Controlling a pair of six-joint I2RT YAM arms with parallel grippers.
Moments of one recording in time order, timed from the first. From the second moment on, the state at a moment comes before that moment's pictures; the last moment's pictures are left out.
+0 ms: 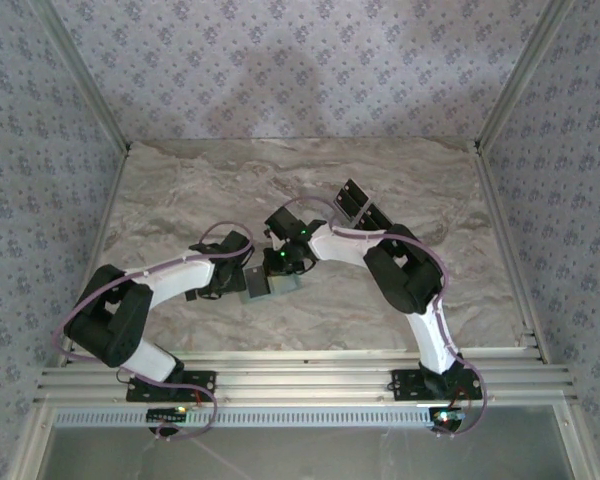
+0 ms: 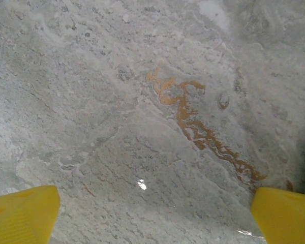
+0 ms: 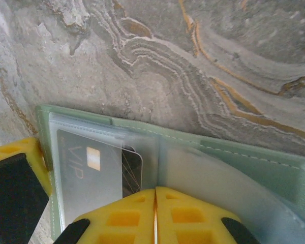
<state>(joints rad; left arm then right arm) -0.57 1.51 0.76 -0.69 -0.39 -0.81 0.83 2.10 1.44 -0.43 -0.32 0.59</state>
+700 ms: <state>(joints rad) -0.57 1.51 0.76 -0.69 -0.38 -0.80 0.85 2.15 1.51 -0.49 -0.34 0.56</state>
